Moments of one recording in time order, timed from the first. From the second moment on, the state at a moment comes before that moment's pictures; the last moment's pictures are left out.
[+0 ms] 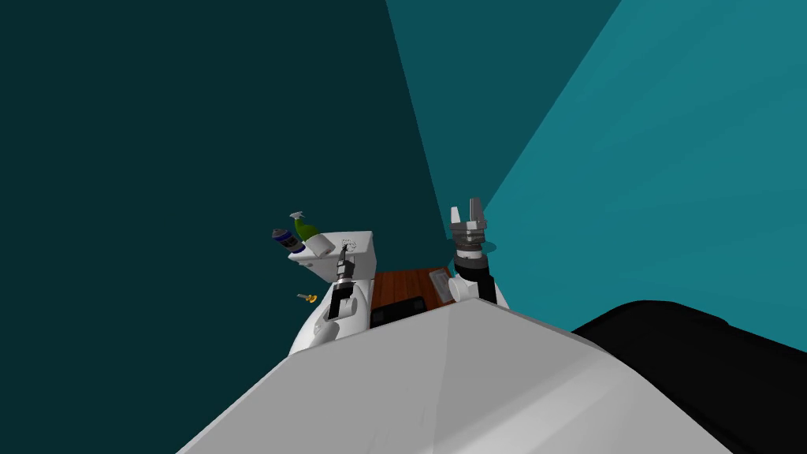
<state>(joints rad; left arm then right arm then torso) -0.06 0.15 -0.12 -0.89 0.24 -0.87 0.06 0.54 0.01 0.06 -2.36 0.10 -0.56 -0.02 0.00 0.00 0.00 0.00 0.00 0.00</state>
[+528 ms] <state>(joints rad) -0.05 0.16 -0.12 -0.88 0.23 -0.88 0.07 0.54 0.01 0.06 -2.36 0.10 -0.56 -0.02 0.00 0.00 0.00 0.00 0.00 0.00</state>
